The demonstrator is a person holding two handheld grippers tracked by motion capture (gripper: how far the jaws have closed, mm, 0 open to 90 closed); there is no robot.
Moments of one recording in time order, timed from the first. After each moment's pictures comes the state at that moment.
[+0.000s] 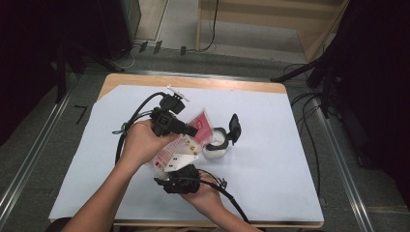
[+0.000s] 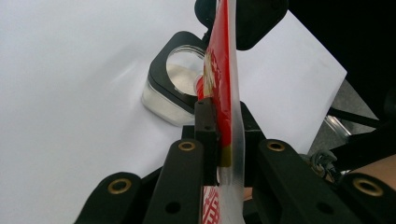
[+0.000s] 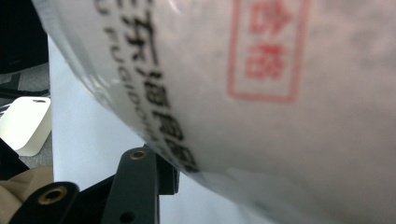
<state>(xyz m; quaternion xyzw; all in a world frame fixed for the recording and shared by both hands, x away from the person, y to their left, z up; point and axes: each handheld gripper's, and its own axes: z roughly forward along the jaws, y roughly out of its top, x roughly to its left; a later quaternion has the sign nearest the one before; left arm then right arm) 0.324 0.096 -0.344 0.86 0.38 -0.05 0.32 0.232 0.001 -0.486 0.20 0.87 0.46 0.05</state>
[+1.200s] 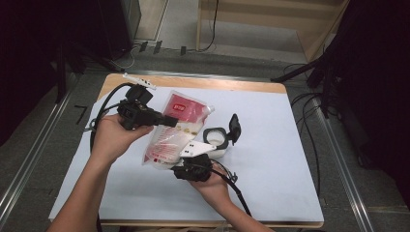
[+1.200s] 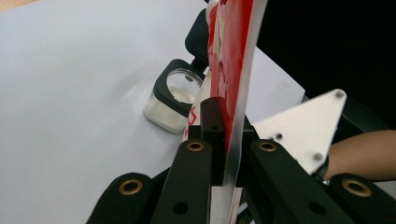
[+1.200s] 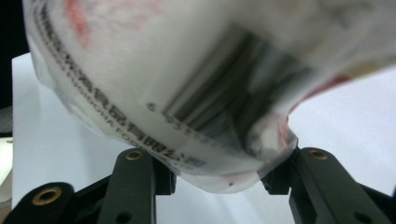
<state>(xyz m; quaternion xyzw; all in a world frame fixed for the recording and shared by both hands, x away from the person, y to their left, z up) 0.312 0.162 -0.311 0.83 0.36 -0.06 0.42 0.256 -0.029 -0.472 0.25 0.83 0.50 0.08</state>
